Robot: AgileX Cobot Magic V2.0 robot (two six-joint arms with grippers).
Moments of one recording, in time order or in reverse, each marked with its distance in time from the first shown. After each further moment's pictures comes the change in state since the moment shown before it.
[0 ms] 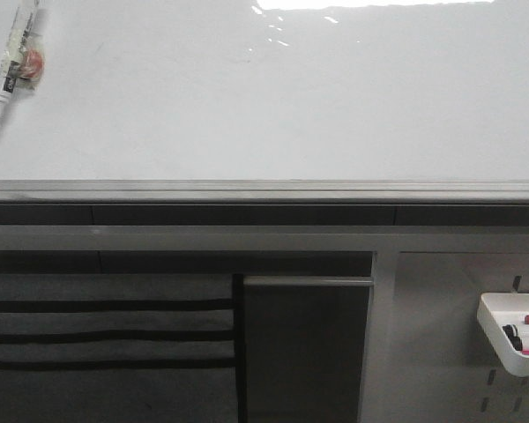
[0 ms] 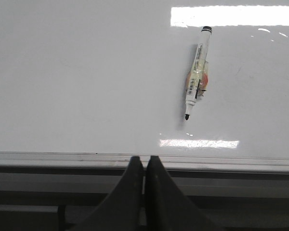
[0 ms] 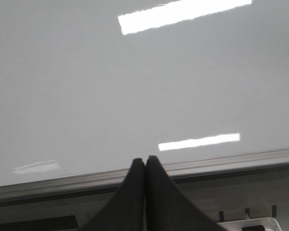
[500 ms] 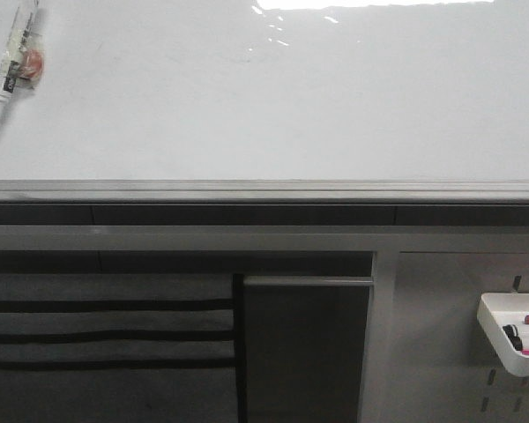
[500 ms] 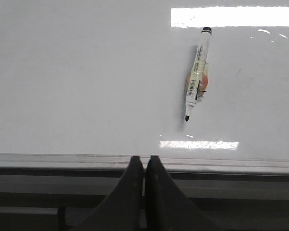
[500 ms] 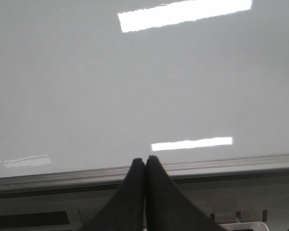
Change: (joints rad) left arm 0.000 0.000 0.000 0.000 -0.010 0.000; right arm 0.000 0.000 0.000 -0.059 0.003 0.000
